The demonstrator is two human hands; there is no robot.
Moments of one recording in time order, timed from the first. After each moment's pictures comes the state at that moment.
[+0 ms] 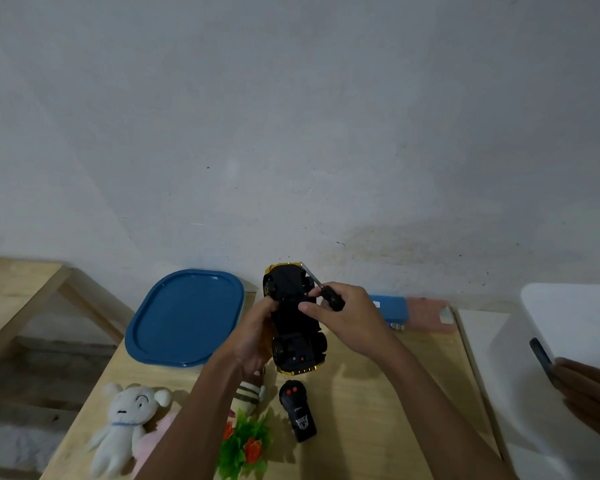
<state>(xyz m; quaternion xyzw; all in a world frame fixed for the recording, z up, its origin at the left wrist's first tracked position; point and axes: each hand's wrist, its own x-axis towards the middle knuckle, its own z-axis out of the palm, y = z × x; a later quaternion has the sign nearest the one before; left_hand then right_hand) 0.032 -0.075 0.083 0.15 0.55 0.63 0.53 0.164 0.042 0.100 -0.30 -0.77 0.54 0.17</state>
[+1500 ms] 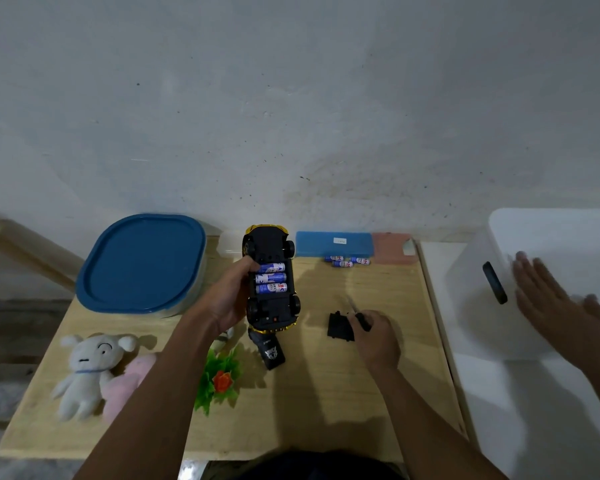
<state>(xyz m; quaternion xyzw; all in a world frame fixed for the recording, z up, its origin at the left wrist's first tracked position) 0.050 -0.074 0.053 0.11 0.58 0.55 0.59 0.279 0.036 -0.115 -0.64 -0.66 0.36 0.15</state>
